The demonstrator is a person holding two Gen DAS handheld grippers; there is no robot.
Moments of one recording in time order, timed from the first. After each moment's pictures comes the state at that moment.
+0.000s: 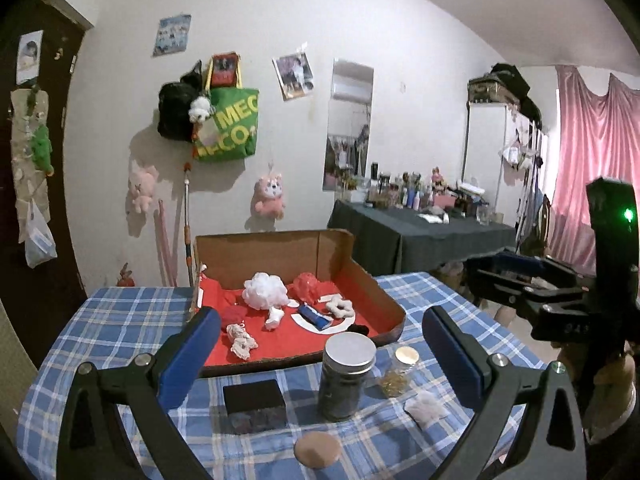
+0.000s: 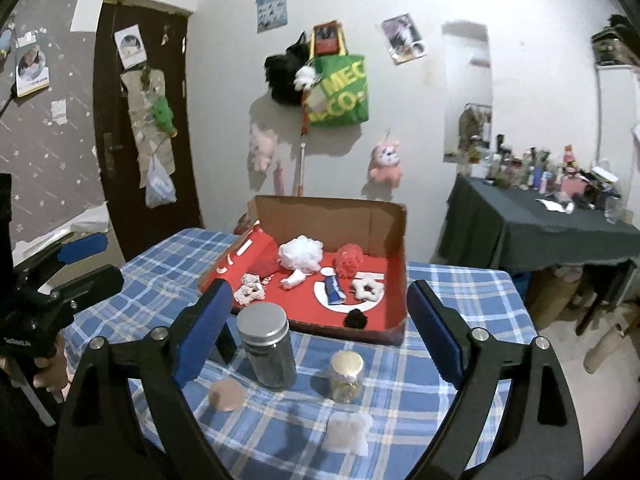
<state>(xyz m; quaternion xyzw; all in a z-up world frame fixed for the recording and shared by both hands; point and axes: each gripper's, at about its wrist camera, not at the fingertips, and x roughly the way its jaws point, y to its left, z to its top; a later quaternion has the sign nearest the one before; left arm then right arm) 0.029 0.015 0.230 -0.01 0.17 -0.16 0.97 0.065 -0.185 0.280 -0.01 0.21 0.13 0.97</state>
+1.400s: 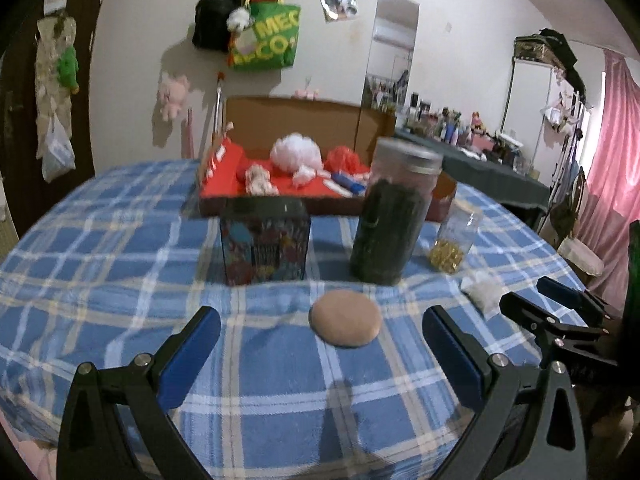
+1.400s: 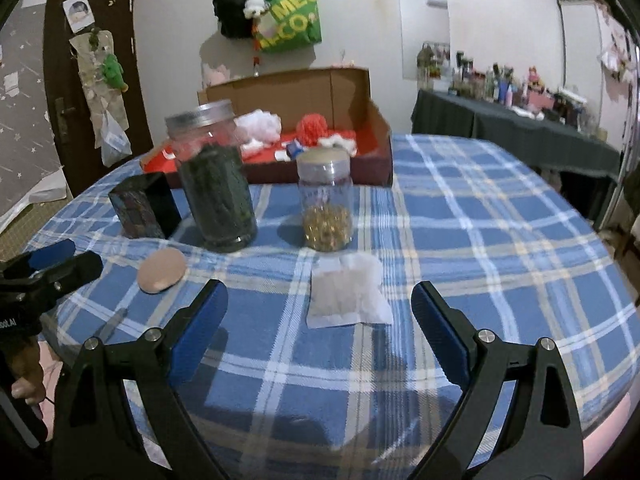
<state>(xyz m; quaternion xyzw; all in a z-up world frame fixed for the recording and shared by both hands) 0.021 0.020 0.066 -0.03 0.29 -0.10 0.95 0.049 -0.187 0.099 0.03 0.32 0.06 0.95</state>
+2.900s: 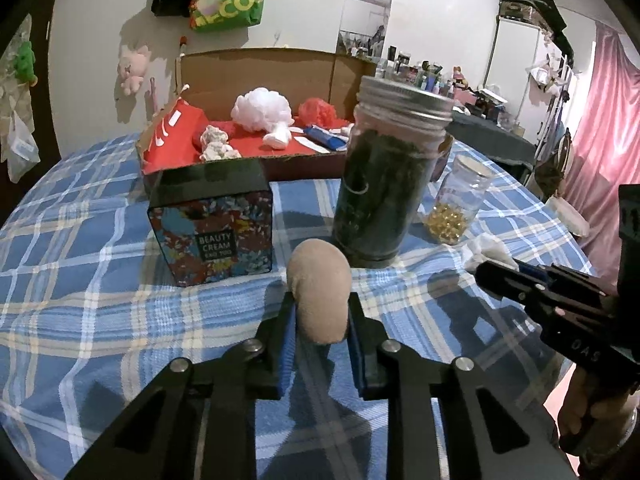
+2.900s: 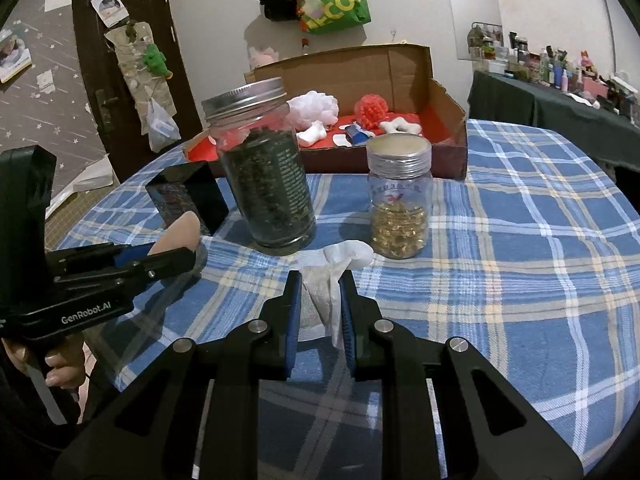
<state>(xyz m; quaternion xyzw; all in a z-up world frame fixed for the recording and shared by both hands) 0.070 0.001 0.049 0.00 0.37 -0.15 0.92 0.078 -0.167 0.095 0.04 0.34 0.16 0.93</state>
